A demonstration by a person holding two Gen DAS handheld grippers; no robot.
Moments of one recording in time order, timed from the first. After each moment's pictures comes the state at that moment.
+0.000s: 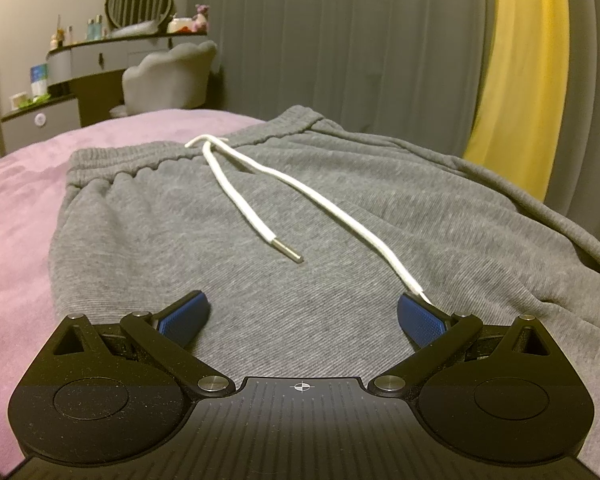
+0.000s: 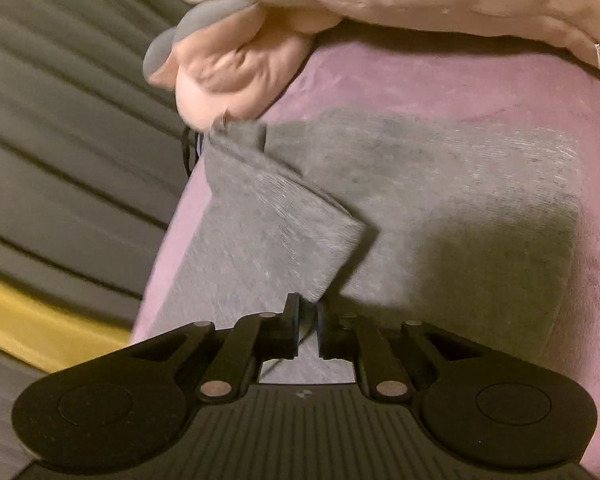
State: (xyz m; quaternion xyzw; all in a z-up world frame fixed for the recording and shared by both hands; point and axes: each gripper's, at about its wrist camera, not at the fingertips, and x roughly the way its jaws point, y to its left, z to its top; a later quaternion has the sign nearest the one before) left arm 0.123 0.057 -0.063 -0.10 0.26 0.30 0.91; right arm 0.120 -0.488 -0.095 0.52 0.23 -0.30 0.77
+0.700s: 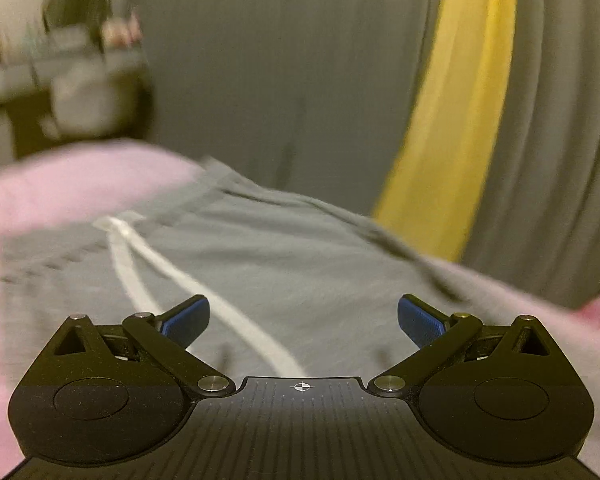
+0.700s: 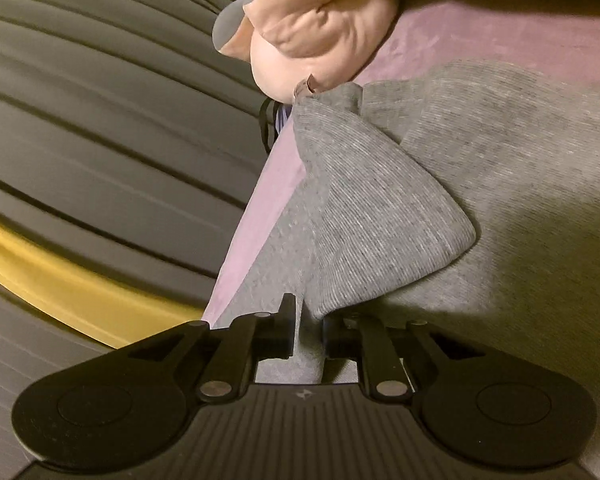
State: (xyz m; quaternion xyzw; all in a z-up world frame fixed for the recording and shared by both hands) left arm 0.177 0.072 0.016 -0.16 0.27 0.17 0.94; right arm 0.165 -0.485 -0.106 0.54 0.21 -0.19 0.79
